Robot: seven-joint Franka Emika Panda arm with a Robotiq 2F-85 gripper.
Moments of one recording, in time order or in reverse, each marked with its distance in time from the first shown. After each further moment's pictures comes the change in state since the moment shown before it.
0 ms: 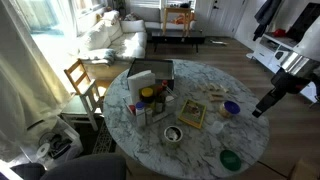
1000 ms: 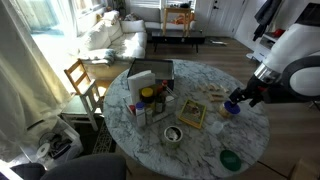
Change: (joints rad) arm -0.131 0.289 0.094 0.066 -0.068 0.303 0.482
